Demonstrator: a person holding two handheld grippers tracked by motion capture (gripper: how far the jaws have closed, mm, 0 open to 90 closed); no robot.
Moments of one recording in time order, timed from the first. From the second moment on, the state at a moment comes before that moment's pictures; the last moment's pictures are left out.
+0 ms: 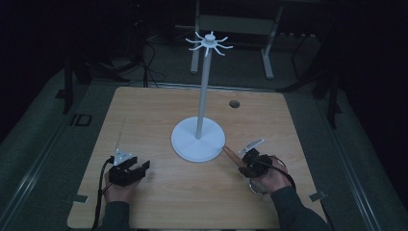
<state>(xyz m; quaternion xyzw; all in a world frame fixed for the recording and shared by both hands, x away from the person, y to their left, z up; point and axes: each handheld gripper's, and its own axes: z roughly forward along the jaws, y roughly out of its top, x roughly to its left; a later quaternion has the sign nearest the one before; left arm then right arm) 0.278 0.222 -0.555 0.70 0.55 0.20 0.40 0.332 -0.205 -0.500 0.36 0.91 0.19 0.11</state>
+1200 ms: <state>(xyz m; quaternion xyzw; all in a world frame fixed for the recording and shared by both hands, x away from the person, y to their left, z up) 0.278 0.223 -0.554 0.70 0.55 0.20 0.40 0.334 -0.209 -0.468 0.37 0.85 0.33 0.18</state>
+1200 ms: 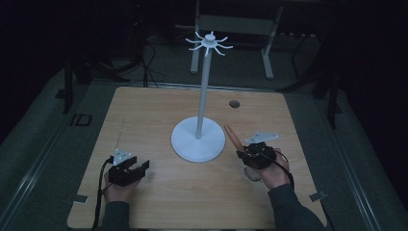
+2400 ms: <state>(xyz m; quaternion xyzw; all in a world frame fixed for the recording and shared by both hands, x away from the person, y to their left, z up) 0.278 0.222 -0.554 0.70 0.55 0.21 0.40 0.335 -0.210 -0.445 0.36 0.79 0.45 0.22</state>
